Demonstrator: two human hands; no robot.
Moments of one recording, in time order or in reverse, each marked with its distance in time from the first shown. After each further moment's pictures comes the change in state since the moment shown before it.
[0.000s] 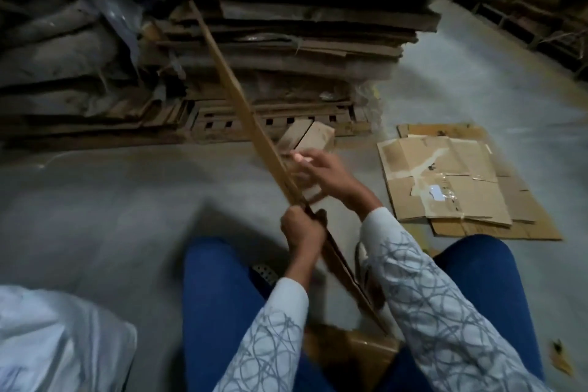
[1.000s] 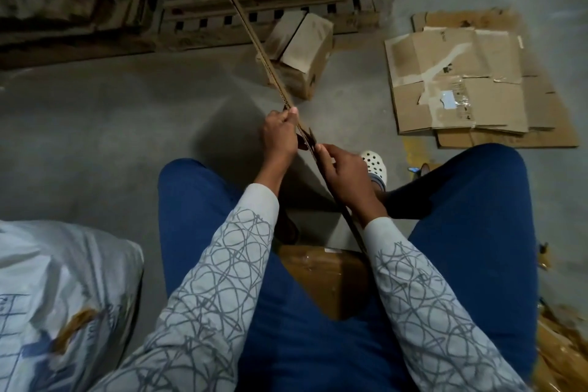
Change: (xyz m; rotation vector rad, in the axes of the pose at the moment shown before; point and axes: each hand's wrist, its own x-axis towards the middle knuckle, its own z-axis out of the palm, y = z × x) left_hand 0.071 -0.041 0.029 -0.039 -0.065 0.026; right_hand -0.076 0.165 0.034 -0.426 0.341 0.061
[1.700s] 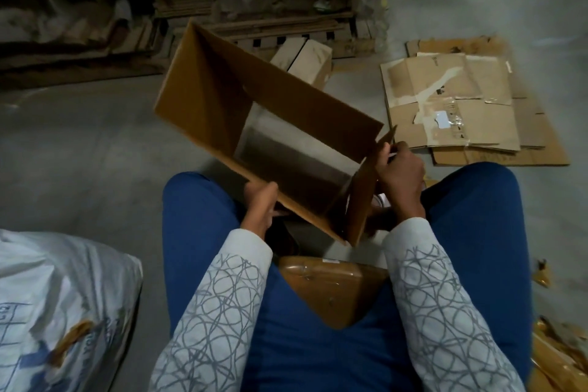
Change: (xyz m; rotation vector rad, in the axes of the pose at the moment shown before) left_hand -0.046 -0.066 -0.035 -0.278 -0.035 -0.493; right_hand 0.006 0.019 -0.078 -0.112 0.333 0.406
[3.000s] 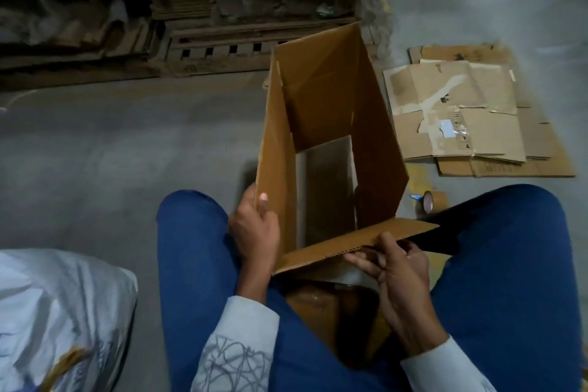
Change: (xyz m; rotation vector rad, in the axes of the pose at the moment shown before) left_hand -0.052 0.014 -0.026 0.467 0.371 0.611; right_hand -0.132 -0.027 -0.020 1.149 -0.255 0.649
